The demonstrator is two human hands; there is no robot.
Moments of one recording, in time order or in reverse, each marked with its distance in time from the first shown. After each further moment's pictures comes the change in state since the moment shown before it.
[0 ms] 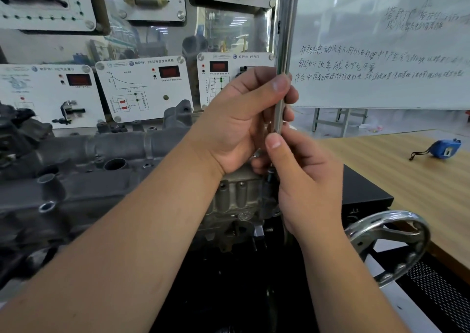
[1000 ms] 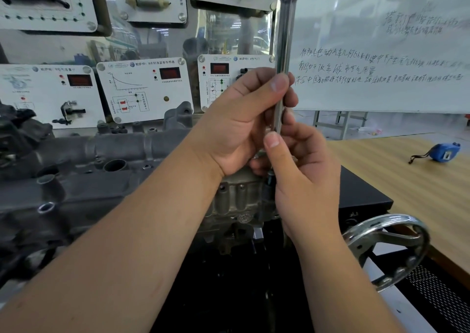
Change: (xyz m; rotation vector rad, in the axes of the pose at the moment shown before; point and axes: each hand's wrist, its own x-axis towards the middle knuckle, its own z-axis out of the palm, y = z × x) left_hand -0.001 0.001 0.001 -0.046 -0.021 -0.013; right_hand 0.001 -0.007 0.006 0.055 0.018 0.022
